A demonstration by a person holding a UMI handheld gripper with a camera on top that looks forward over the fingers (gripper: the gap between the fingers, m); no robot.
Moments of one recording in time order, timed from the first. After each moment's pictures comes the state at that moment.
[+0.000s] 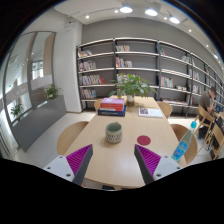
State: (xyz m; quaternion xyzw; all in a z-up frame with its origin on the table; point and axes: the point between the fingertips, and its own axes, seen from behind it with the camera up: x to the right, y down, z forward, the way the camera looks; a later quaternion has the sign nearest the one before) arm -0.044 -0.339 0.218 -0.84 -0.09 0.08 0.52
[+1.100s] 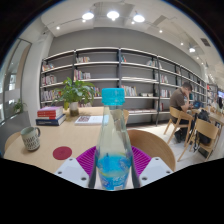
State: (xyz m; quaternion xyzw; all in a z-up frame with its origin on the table) arm 0.289 -0.153 0.099 -0.79 0.05 -0.03 0.61
